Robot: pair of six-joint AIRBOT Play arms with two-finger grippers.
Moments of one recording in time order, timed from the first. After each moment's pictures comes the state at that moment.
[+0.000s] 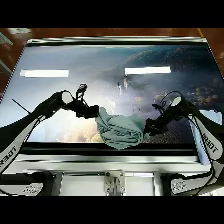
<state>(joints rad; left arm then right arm) -0.40 -1.53 1.13 1.04 -0.92 -1.66 -0.03 -1.64 0.98 -1.06 1.37 1.29</state>
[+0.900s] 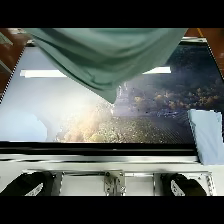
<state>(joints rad) -0.40 -0.80 1.71 1.44 -0.71 -1.68 -0.01 -0.87 1.73 -1.07 0.84 1.08</state>
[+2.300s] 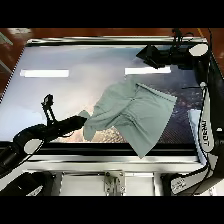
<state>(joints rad) -0.56 -0.74 0.54 1.23 -0.41 -2.07 -0.03 -1.72 1.81 -0.59 1.14 1.26</state>
